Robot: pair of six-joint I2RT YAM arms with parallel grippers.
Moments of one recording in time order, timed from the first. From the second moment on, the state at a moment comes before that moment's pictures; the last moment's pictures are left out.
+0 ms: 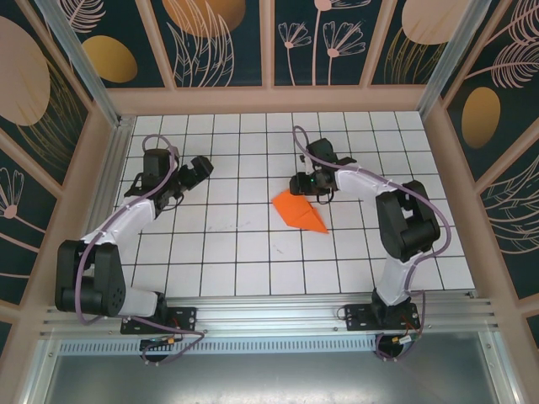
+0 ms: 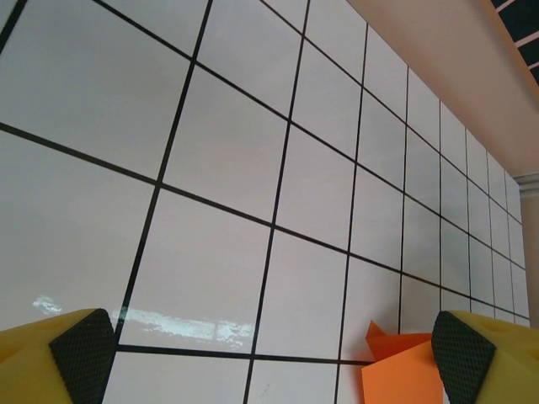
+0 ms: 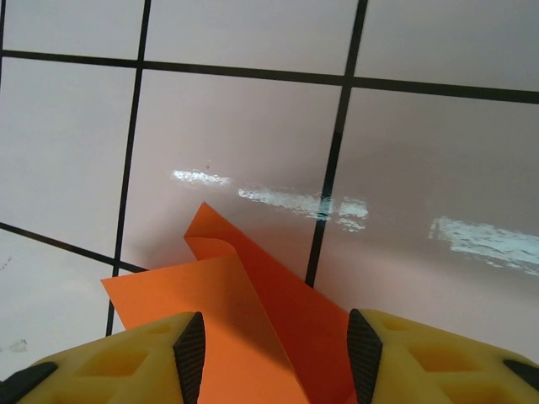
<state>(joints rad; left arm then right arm) -0.12 1.40 0.84 -0.10 0.32 -0.73 0.45 1.84 1.22 -0.45 -0.22 0.31</state>
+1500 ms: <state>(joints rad) -0.60 1.42 0.36 0.96 0.35 -1.14 0.41 1.90 0.95 0.76 -0.89 1.48</state>
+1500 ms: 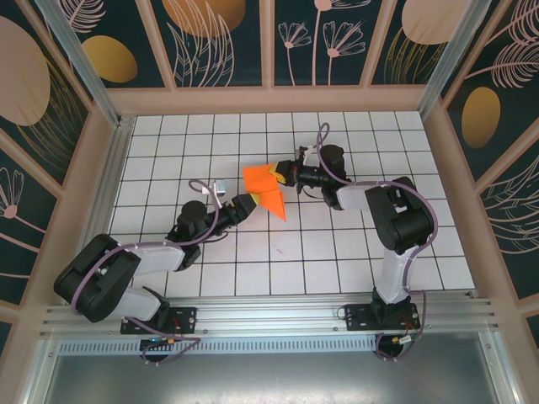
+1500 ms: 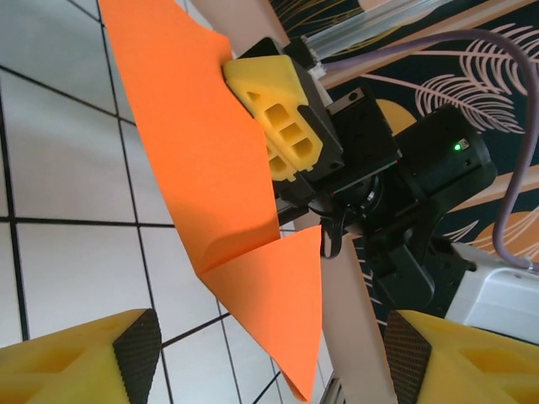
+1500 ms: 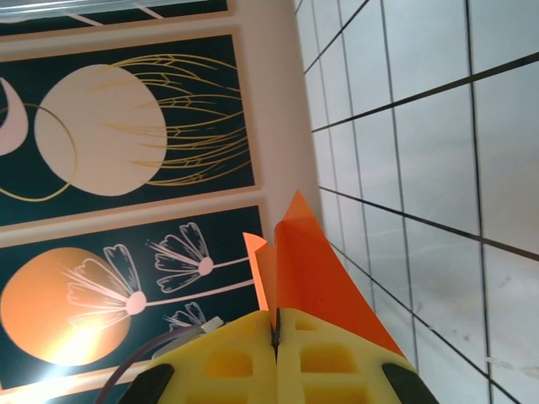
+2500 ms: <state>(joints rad) -0.61 1.48 0.37 0.86 0.25 -1.09 0.40 1.77 0.92 0.25 -0.72 1.14</state>
